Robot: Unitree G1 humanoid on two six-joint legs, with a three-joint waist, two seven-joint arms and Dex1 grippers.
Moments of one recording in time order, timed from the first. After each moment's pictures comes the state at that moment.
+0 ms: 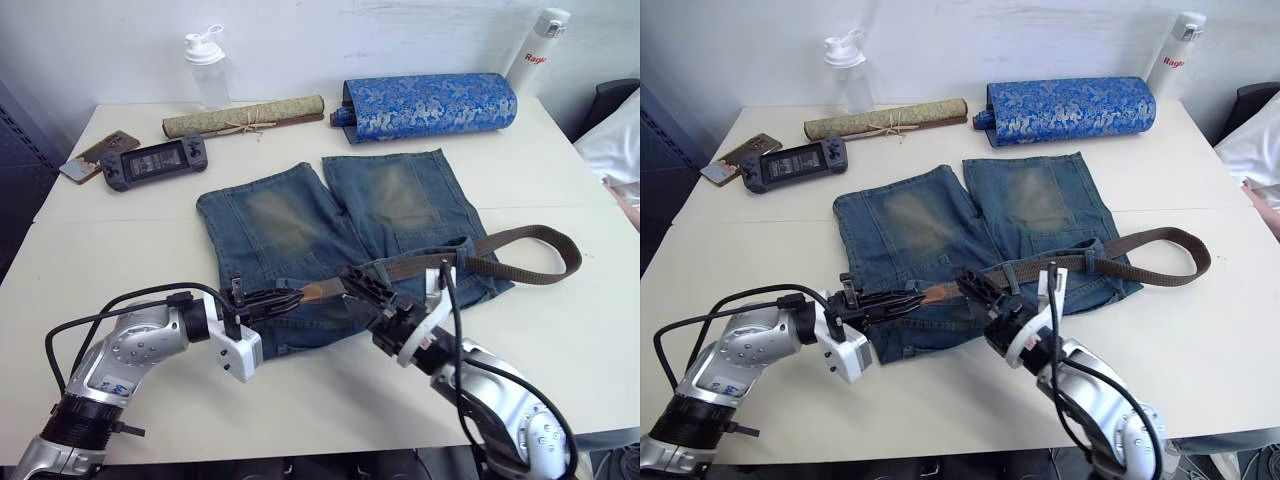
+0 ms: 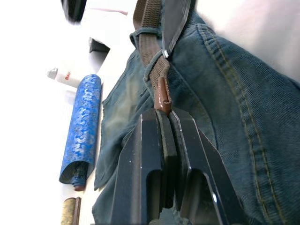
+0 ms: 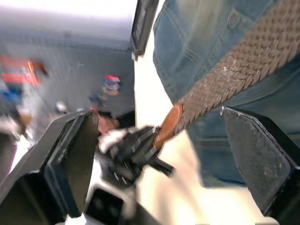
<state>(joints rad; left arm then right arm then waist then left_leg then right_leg) -0.21 0.73 -0.09 -0.11 0.19 -0.78 -0.60 0.01 -0.12 0.05 -0.65 1.95 0.62 -0.67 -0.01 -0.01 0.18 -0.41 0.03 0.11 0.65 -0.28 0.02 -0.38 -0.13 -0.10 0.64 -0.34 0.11</state>
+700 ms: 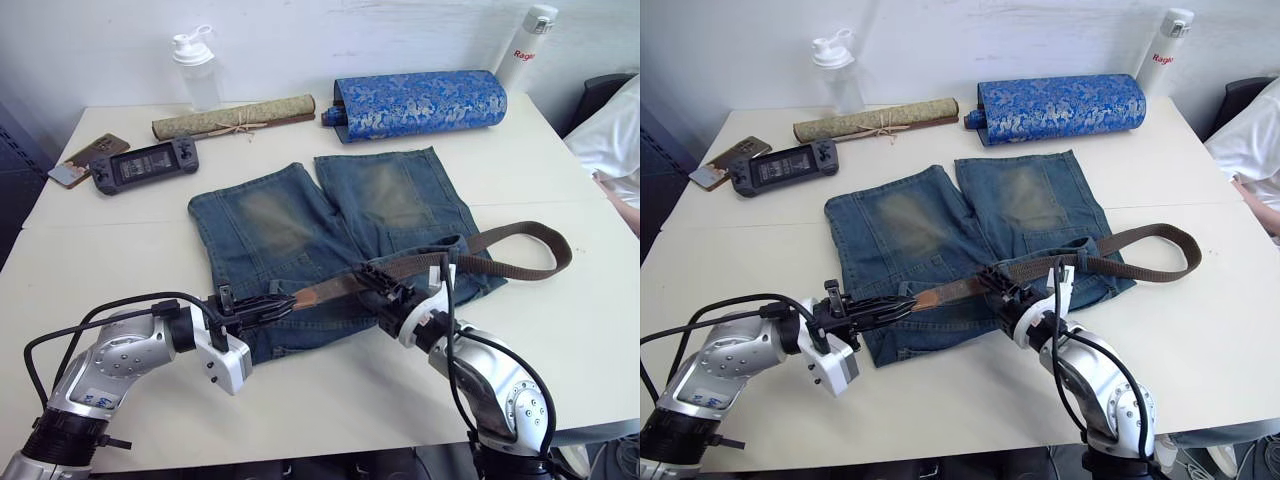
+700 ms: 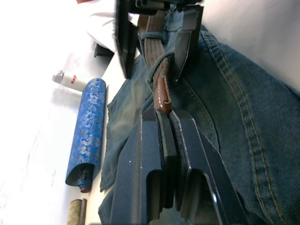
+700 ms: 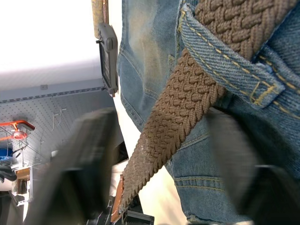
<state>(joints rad) -0.13 0.77 -0.05 -0.18 0.16 -0.78 -0.59 -0.07 -0.10 -0.04 -0.49 1.95 0.60 -0.72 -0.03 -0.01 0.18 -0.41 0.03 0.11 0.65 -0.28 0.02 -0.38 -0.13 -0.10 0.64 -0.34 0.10</state>
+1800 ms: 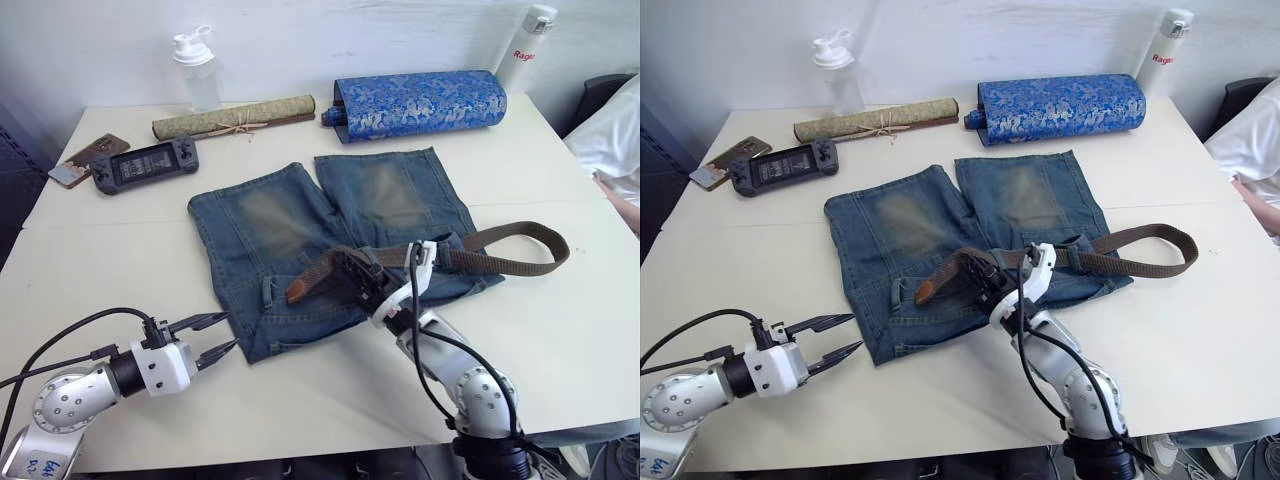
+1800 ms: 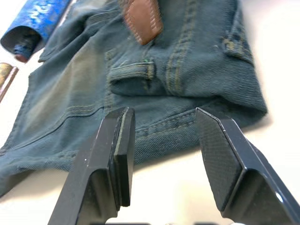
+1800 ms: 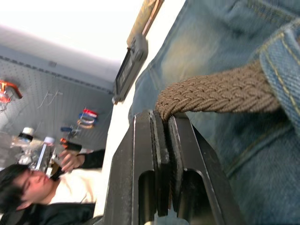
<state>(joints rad) 0.26 0.79 0.18 -0.19 -0.11 -0.51 -0.71 -0.16 -0.05 0.12 -0.38 1.32 0.55 -0.20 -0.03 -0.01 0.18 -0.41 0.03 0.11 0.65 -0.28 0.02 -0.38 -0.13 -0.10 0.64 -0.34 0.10</state>
